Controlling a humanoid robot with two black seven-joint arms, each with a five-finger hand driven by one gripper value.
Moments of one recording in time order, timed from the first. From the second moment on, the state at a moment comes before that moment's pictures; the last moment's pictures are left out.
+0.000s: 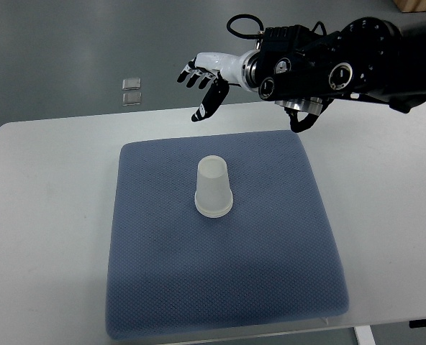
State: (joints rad) left arm -0.06 0.00 -0.10 -0.31 0.05 0.00 0.06; right arm 1.81 -0.14 -0.60 1.16 0.05 -0.34 -0.02
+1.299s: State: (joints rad) left arm -0.06 0.00 -0.09 -0.31 0.05 0.00 0.06; right arm 0.80 -0.16 0.71 0.52 0.14 0.31 0.26
